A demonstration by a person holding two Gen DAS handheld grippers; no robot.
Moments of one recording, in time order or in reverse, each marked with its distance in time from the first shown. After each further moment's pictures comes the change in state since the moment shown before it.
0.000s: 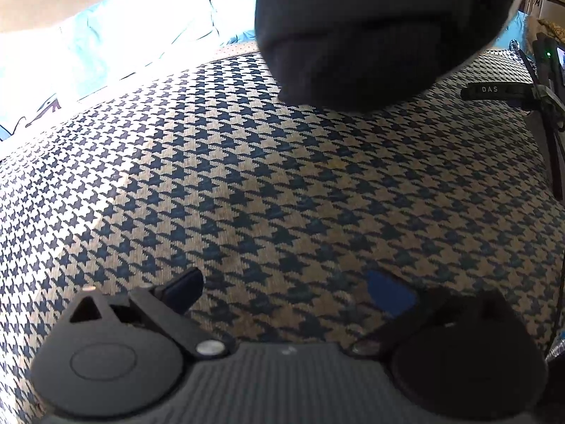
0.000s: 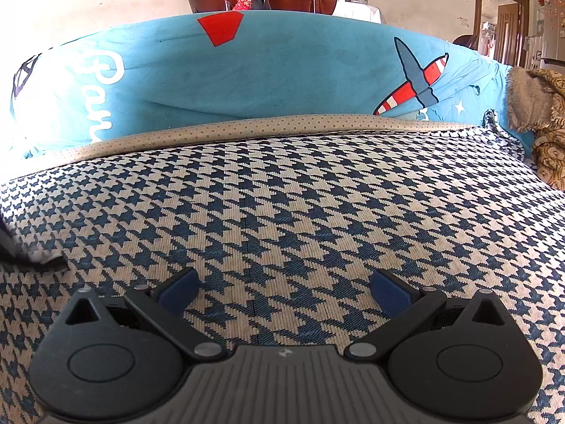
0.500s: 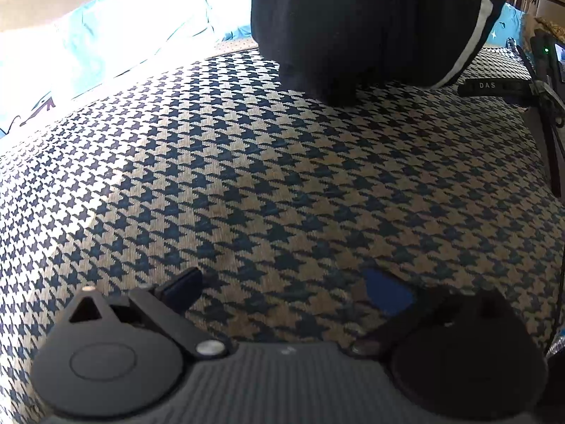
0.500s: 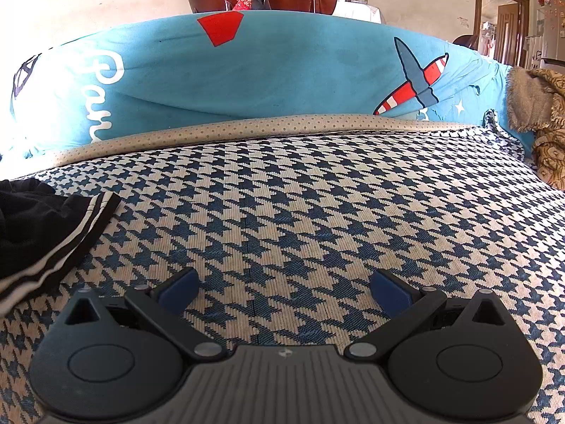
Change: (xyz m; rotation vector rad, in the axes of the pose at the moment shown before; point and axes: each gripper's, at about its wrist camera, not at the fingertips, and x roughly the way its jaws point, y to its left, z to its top) left arm 0.001 -0.001 0.001 0.045 0.010 -0.008; right arm 0.000 0.000 0.000 0.000 0.000 0.000
